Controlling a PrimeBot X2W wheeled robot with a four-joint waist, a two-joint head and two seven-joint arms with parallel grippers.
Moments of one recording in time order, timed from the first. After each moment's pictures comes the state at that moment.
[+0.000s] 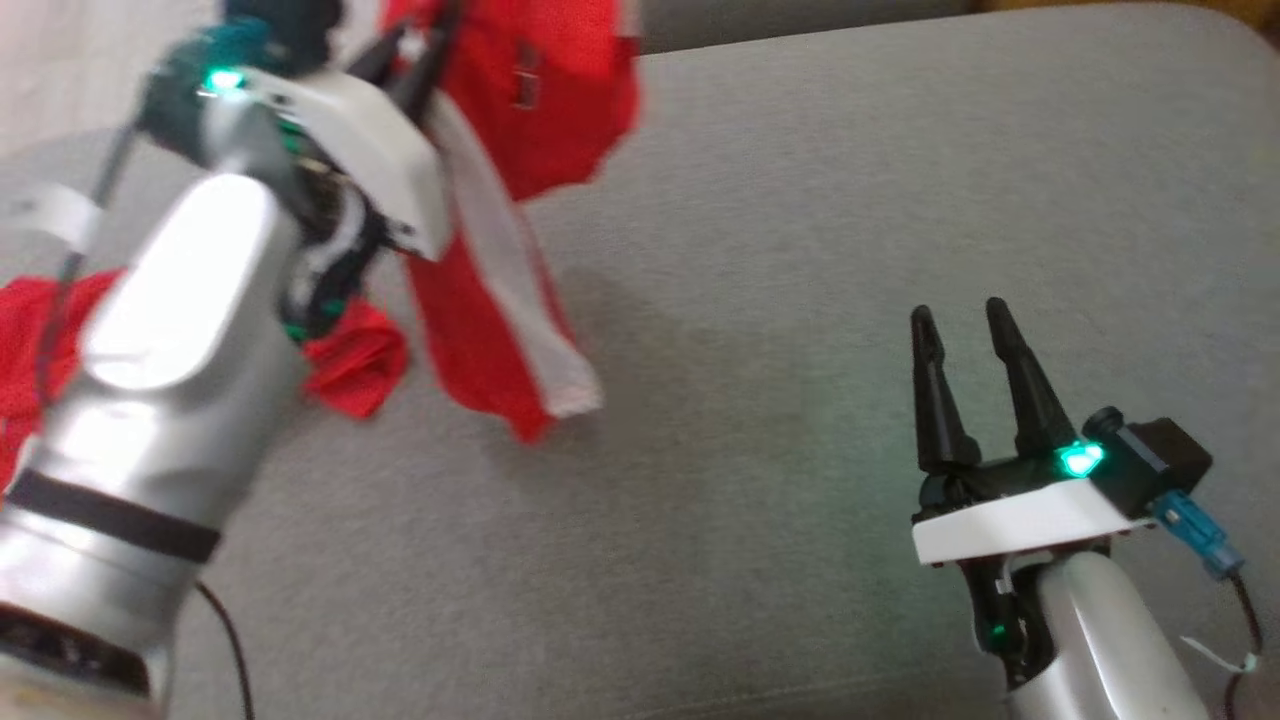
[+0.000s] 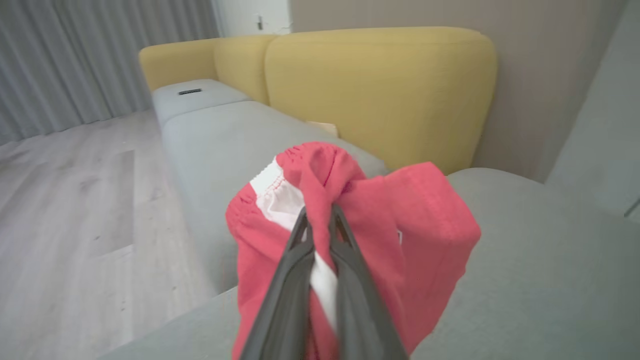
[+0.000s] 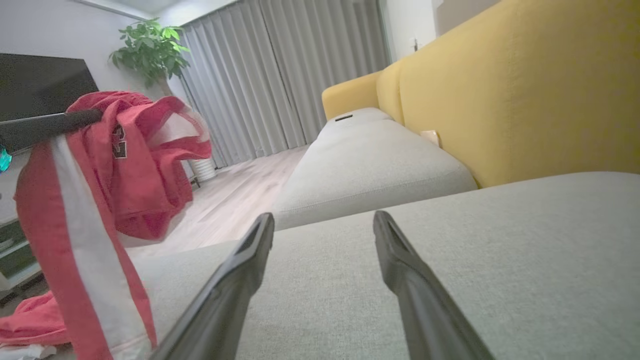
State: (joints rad) left arm -0.95 0.33 -0.71 0.55 -0.63 -0.05 0.02; right arm -0.15 -0.05 0.16 0.20 0.31 0.13 -0.25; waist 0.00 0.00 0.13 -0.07
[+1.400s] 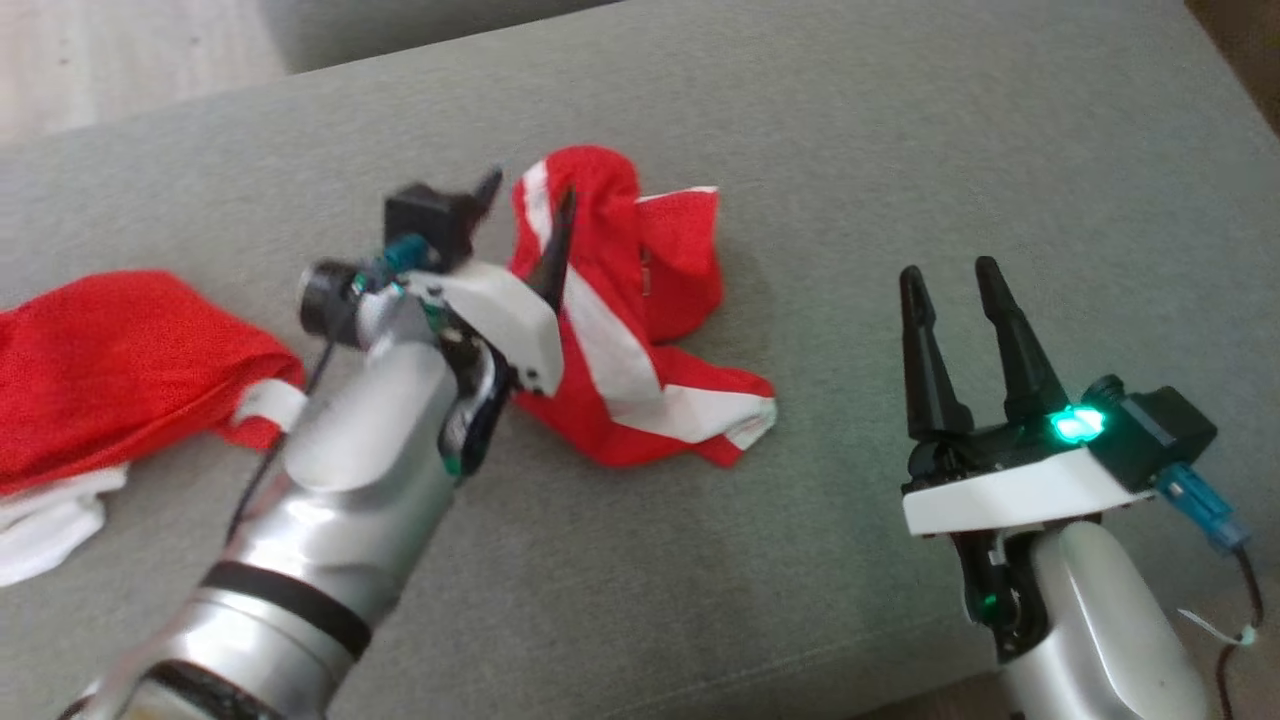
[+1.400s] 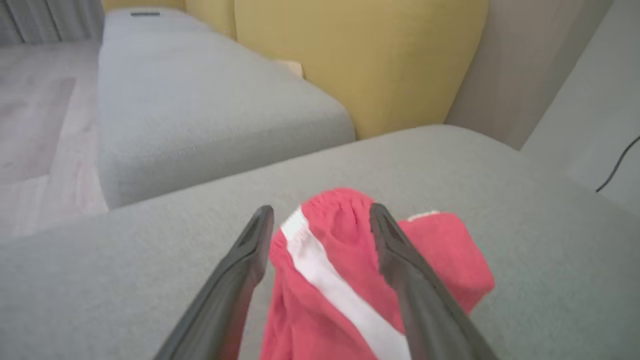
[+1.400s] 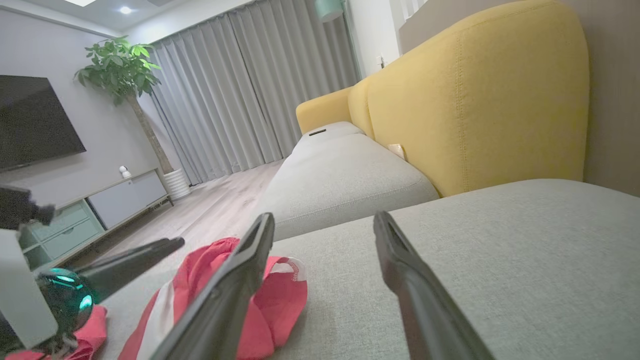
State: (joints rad) left arm -0.79 0.08 -0.75 0.82 -0.58 0.07 -0.25; right arm -0.20 -0.05 0.20 0.17 0.35 0.13 -0.25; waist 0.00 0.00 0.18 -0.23
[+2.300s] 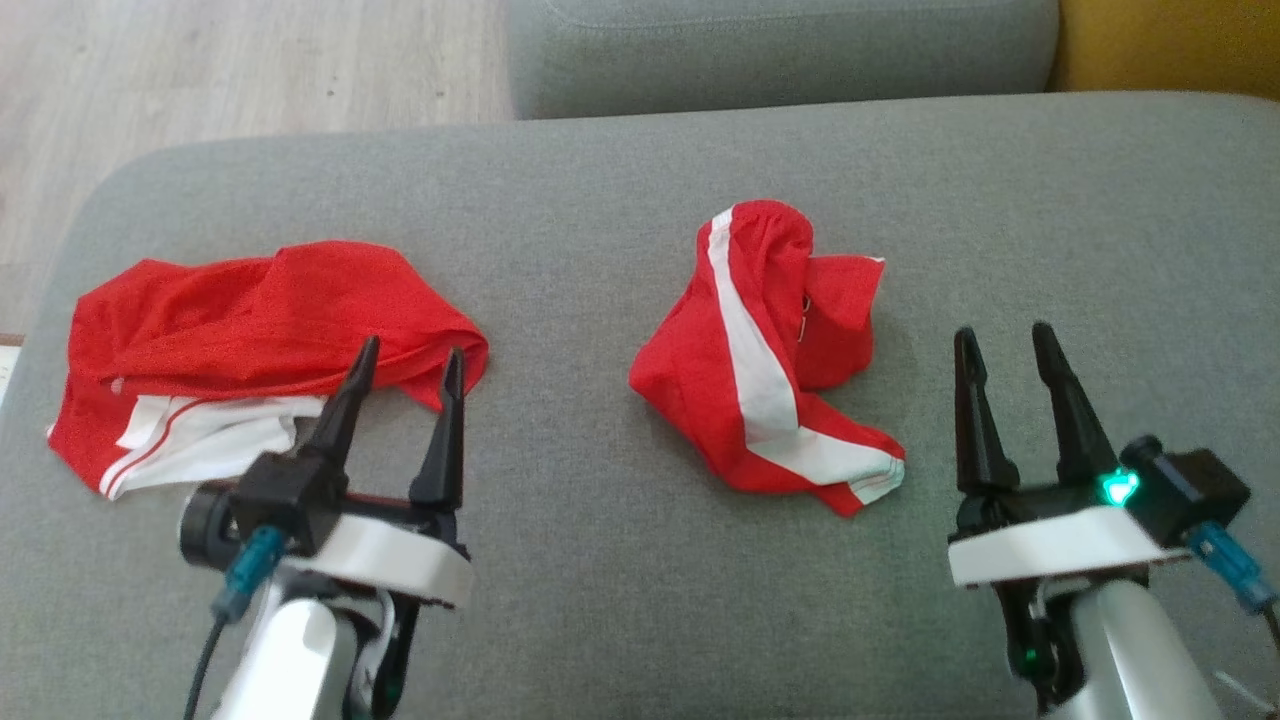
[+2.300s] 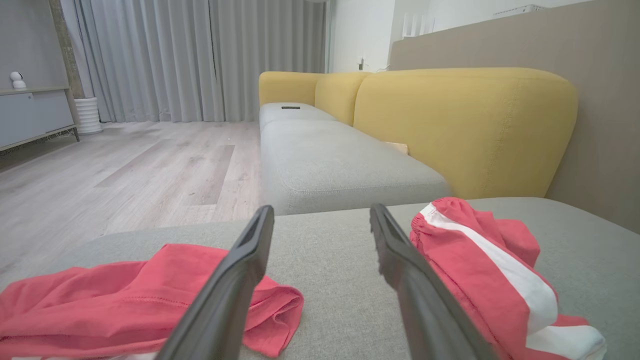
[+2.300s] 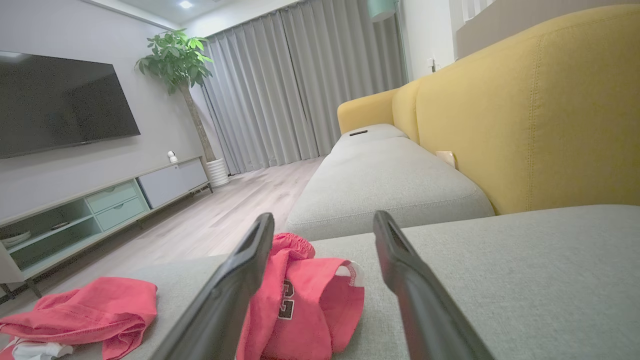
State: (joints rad) left arm -0.12 0.17 -0.33 0.11 -0.24 0.07 -0.26; right arm -0.10 -0.05 0.09 0.18 0.27 0.13 -0.25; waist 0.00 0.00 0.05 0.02
